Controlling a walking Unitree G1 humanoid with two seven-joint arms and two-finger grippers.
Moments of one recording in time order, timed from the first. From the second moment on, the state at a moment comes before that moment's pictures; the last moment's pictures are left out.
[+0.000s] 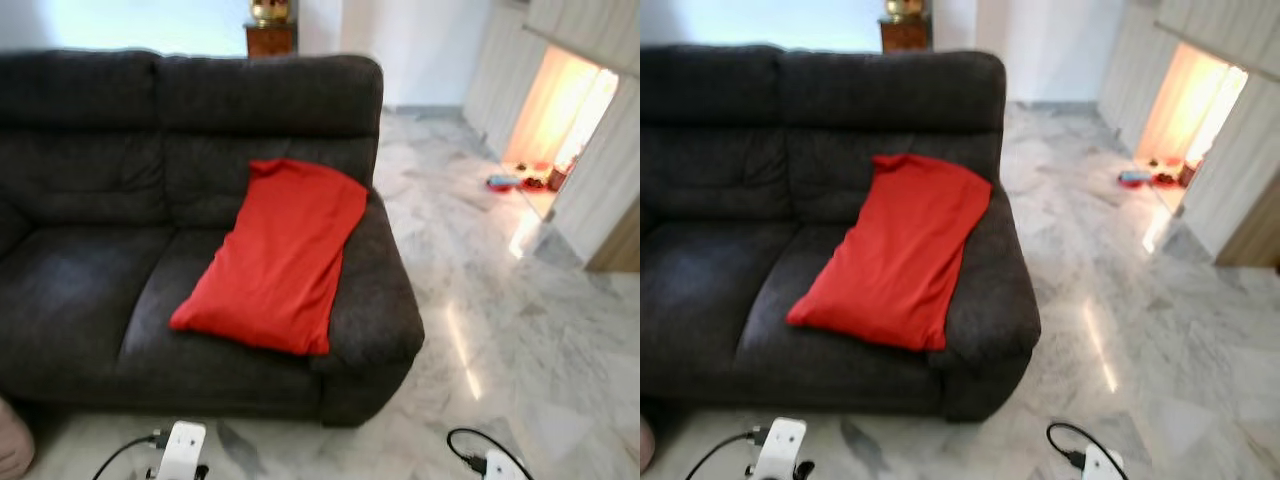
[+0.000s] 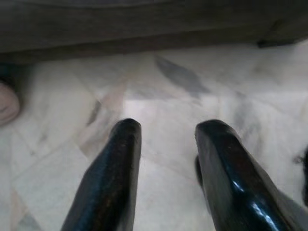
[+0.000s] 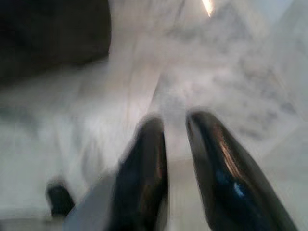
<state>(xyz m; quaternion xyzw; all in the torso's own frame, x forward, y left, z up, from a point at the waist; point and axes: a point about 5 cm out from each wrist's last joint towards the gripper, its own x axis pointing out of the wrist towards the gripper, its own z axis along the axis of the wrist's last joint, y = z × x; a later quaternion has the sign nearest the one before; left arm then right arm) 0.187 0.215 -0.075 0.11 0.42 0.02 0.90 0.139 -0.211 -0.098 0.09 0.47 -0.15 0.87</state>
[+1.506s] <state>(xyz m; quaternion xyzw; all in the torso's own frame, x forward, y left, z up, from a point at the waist) 0.172 0.208 -0.085 0.10 0.45 0.02 0.89 0.136 -0.213 -0.098 0.09 0.47 -0.14 0.86</state>
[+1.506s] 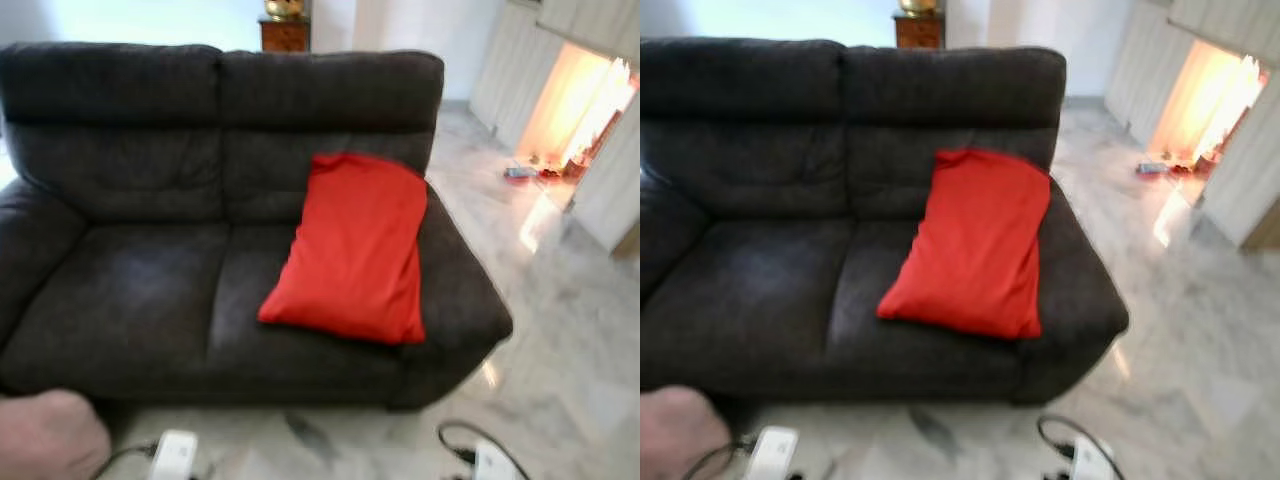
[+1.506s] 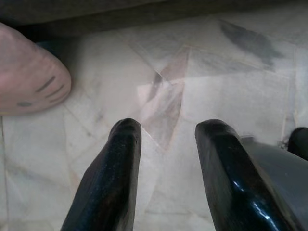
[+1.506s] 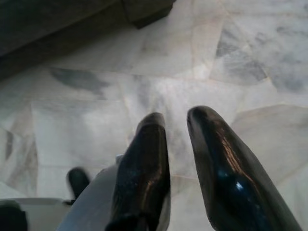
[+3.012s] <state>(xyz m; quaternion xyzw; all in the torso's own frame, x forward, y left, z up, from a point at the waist) 0.180 0.205 -0.081 0.10 0.44 0.02 0.89 0.135 -0.212 -0.099 0.09 0.48 -0.13 0.86</state>
